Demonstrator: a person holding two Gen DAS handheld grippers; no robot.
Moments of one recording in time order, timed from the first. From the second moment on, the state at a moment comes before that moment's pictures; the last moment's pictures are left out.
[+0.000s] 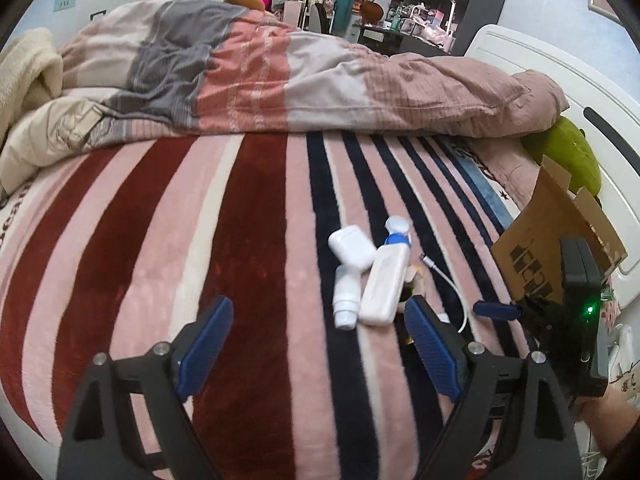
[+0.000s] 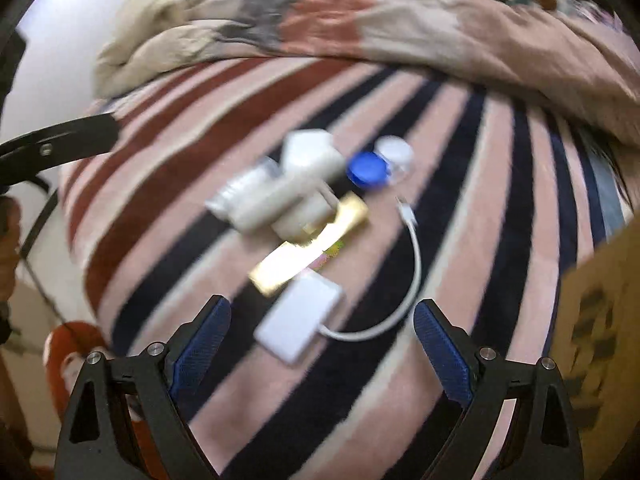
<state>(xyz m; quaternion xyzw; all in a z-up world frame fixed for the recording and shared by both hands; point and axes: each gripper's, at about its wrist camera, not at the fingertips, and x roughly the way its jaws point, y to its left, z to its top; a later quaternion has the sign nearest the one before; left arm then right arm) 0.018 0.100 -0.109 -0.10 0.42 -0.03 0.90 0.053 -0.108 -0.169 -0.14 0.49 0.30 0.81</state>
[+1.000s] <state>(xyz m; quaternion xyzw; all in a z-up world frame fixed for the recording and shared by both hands) 0.028 -0.008 -0.028 -0.11 0.39 -0.21 0.89 -0.003 -0.143 -0.059 -0.10 0.36 0.34 0.86</state>
